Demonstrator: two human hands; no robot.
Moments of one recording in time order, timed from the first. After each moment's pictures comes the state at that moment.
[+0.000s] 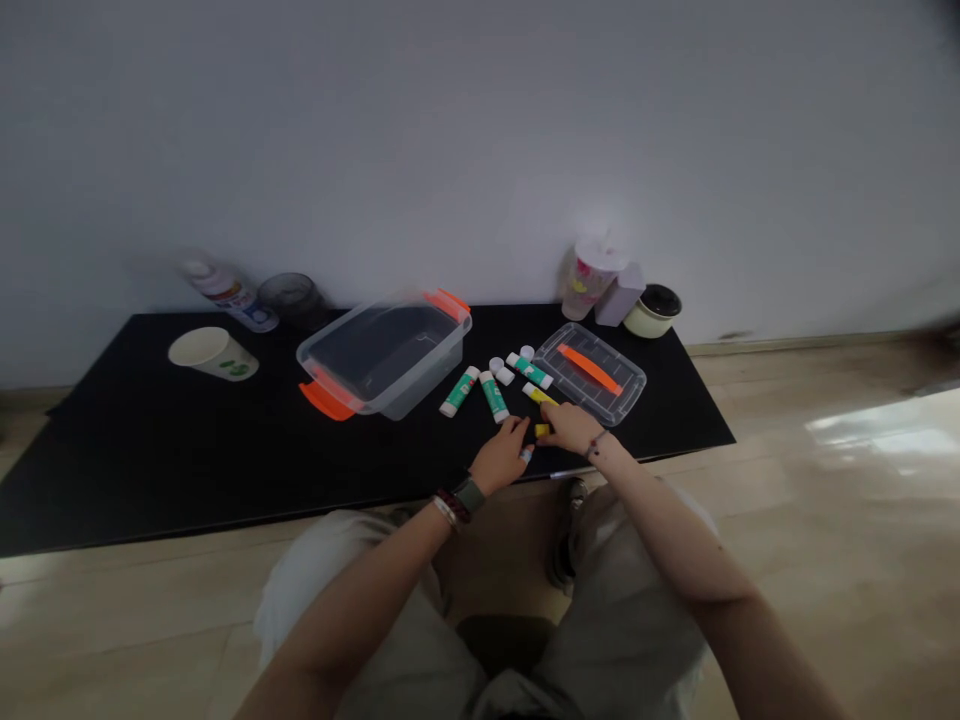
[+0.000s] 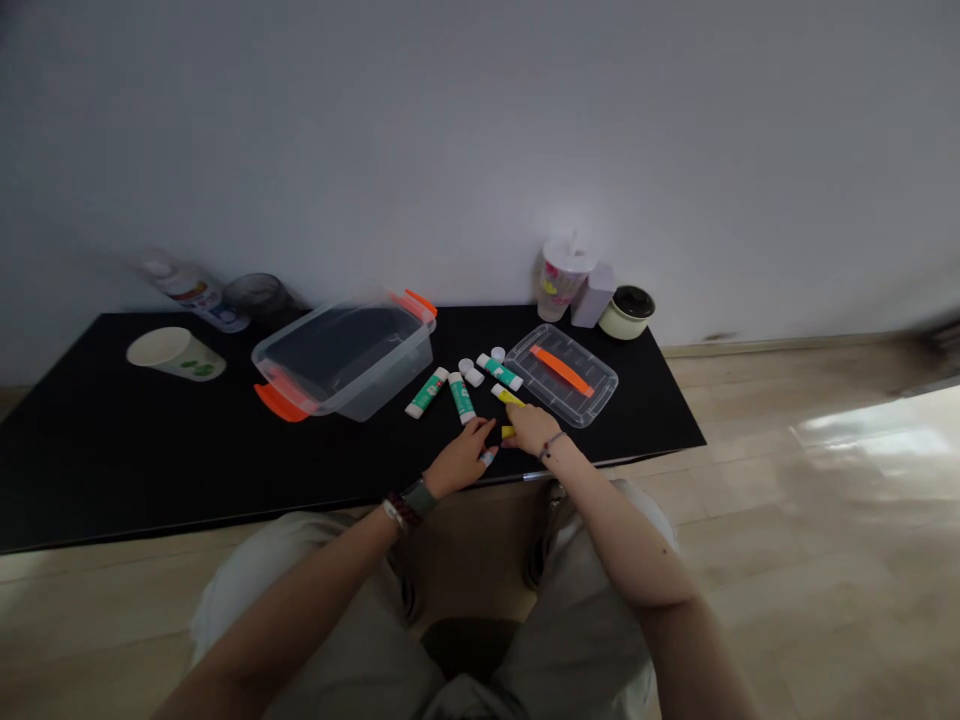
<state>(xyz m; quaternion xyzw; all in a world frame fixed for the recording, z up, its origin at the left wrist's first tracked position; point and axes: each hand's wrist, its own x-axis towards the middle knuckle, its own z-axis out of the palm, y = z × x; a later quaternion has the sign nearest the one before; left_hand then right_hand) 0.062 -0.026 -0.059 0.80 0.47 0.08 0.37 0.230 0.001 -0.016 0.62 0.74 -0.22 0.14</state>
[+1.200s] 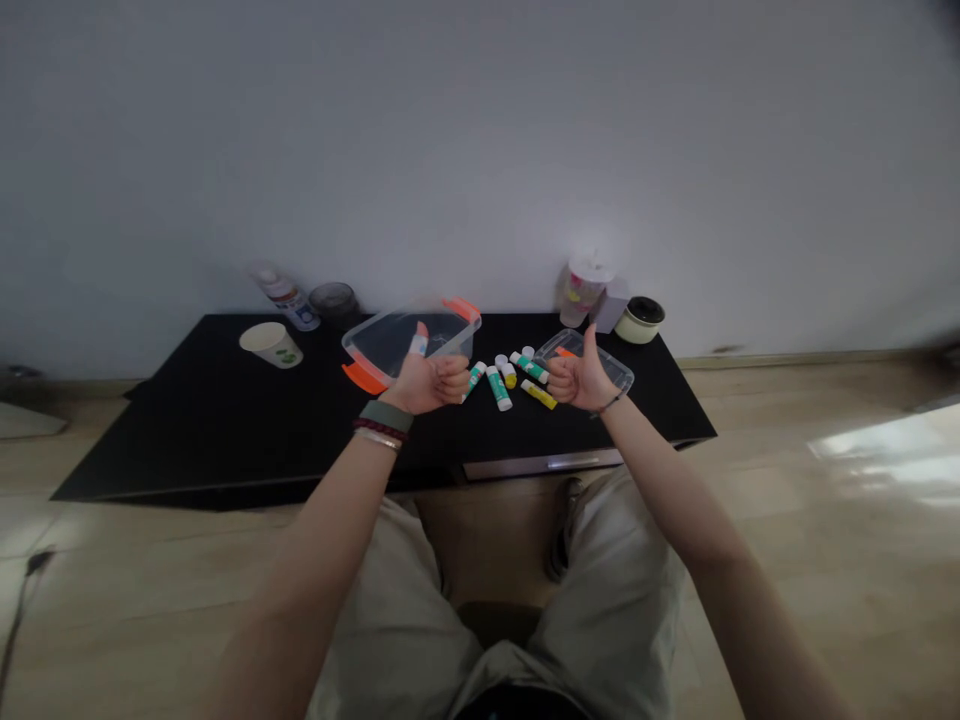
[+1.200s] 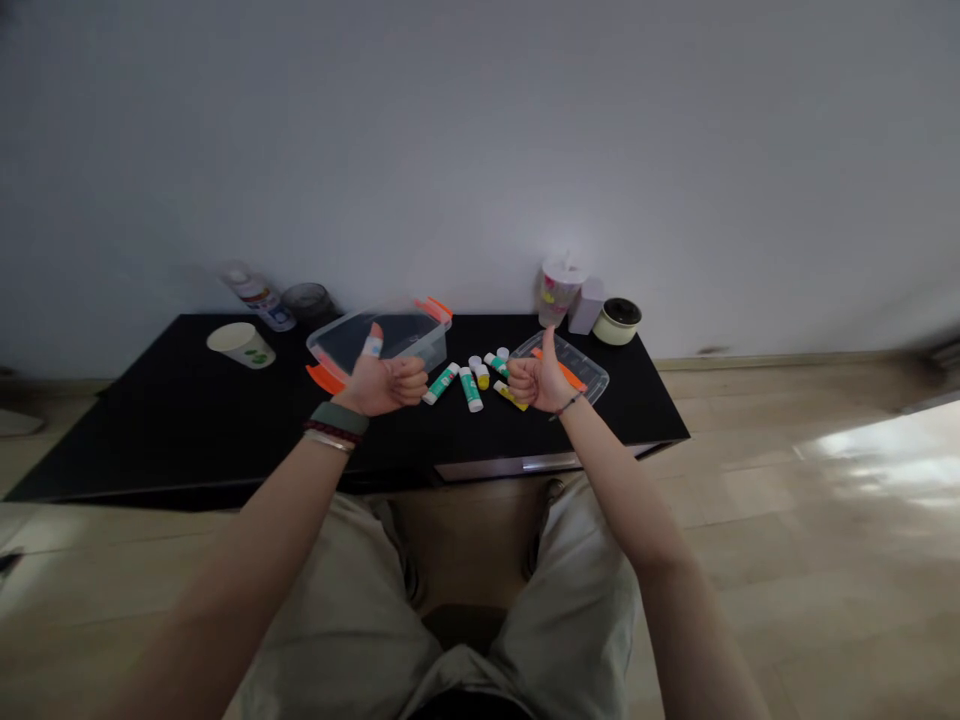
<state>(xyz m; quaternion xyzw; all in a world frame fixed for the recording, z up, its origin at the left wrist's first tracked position) -0.040 0.033 0.056 0.36 0.33 0.30 0.82 0.251 0.014 0.046 0.35 0.45 -0.75 -0.33</state>
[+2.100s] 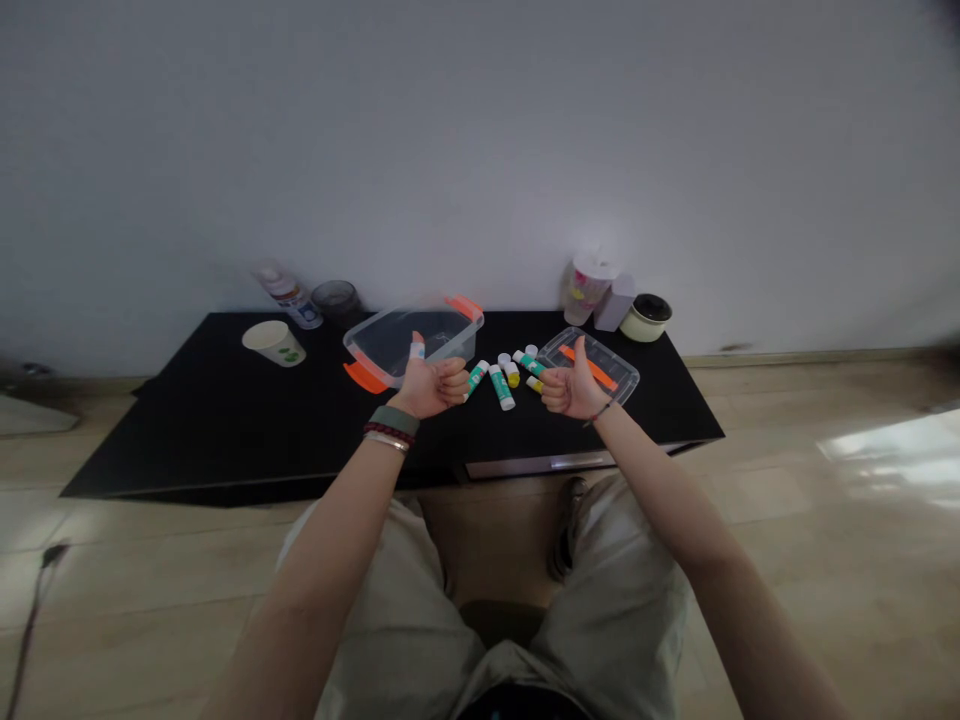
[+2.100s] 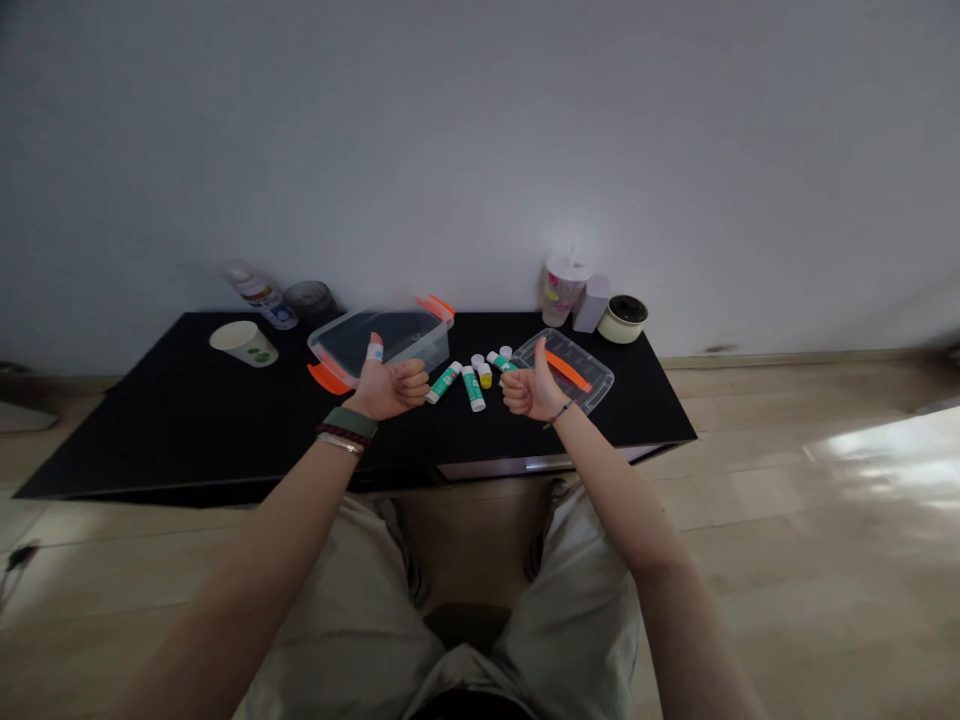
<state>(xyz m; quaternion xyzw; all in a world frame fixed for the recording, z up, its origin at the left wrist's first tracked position) -0.046 0.043 0.023 0.25 0.28 0.32 0.87 0.242 0.018 0.012 0.30 0.36 -0.83 -0.29</state>
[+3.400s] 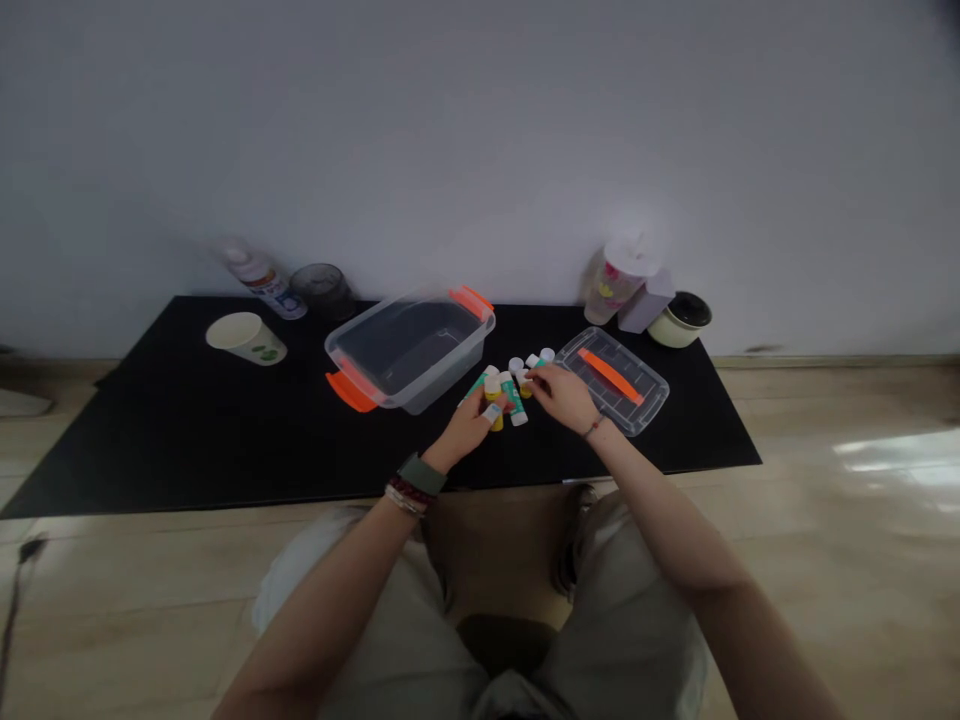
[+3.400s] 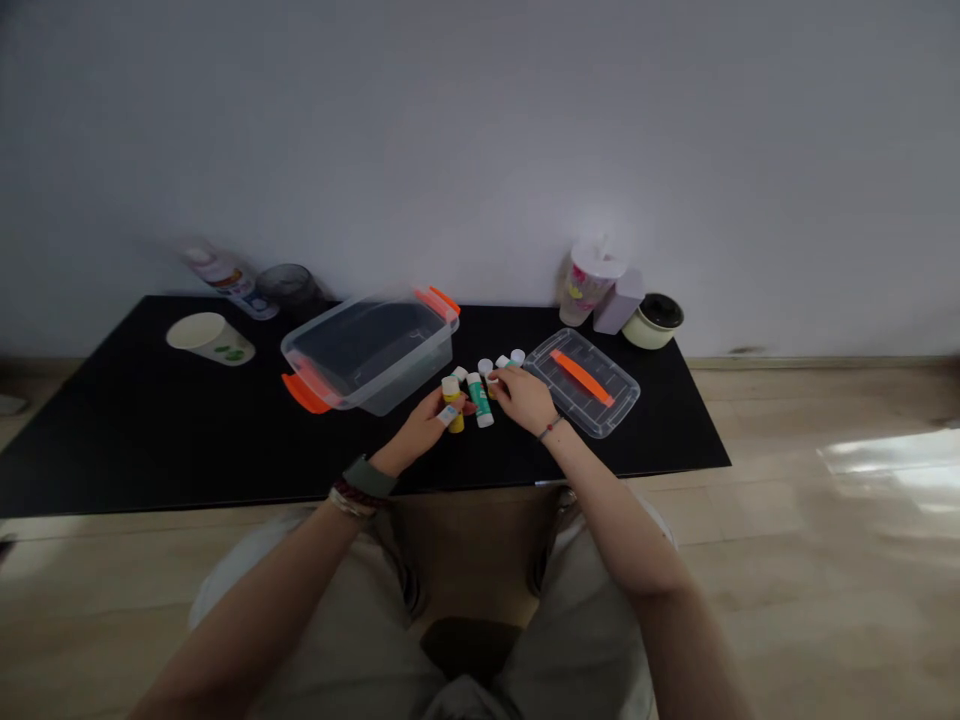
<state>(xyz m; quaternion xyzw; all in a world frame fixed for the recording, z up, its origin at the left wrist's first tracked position) 0.003 0.022 -0.049 0.52 0.44 0.39 0.61 0.204 0.044 -0.027 0.52 0.80 -0.21 -0.20</state>
